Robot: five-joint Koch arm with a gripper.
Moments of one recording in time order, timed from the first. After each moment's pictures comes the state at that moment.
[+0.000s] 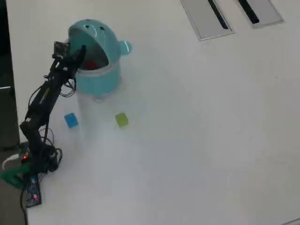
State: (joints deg) arm -54.1 86.1 81.7 10.8 -94.3
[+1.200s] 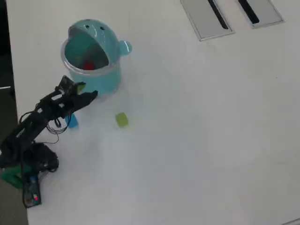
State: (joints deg) arm -28.7 124.8 112.2 35.5 -94.6
